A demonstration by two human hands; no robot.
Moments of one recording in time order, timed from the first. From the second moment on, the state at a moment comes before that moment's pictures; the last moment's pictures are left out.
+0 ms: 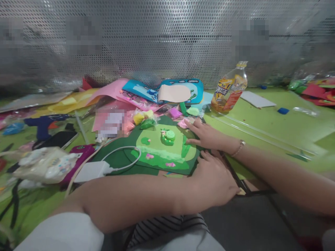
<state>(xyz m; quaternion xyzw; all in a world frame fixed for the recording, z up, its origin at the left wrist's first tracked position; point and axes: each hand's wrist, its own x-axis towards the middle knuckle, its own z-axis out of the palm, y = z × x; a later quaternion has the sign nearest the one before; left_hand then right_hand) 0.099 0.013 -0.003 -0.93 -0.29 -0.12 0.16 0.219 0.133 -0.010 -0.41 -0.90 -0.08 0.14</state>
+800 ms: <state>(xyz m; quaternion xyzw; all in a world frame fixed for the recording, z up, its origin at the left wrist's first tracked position) 0.101 0.023 -0.001 -0.93 -0.35 -0.06 0.06 0.209 0.126 0.021 -0.40 -0.75 0.37 0.38</state>
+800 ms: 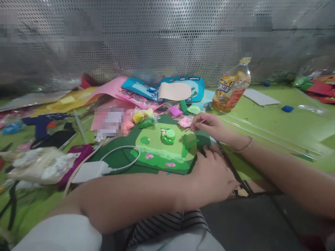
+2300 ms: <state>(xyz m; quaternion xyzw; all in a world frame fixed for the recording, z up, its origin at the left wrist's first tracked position) 0.100 0.023 0.003 -0.93 -0.35 -0.05 0.05 0.220 0.137 0.009 -0.40 -0.73 0.41 0.38</state>
